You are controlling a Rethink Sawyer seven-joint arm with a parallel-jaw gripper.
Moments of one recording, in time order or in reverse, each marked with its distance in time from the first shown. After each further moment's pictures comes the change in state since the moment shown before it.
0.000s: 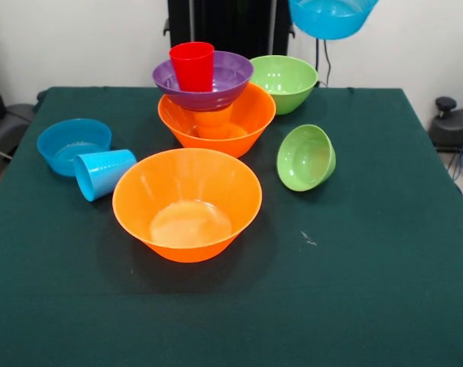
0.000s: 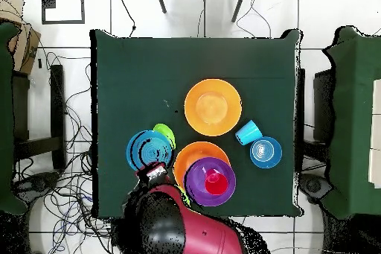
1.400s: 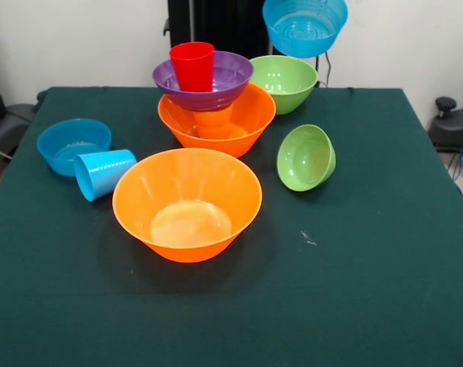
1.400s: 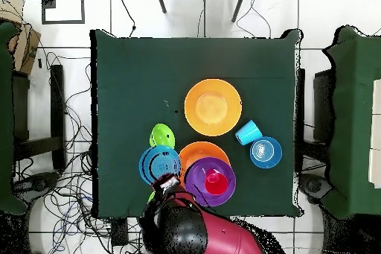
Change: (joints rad) arm -0.339 -0.014 0.333 0.202 -0.075 -0.092 0.000
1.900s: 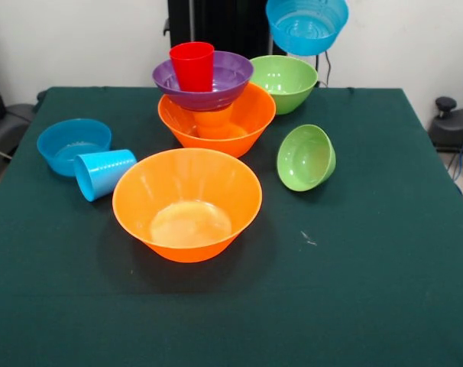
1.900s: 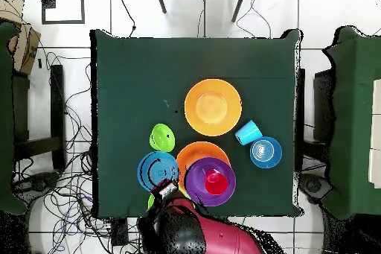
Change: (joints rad) arm -0.081 -0.025 0.123 0.065 -0.049 -0.041 0.000
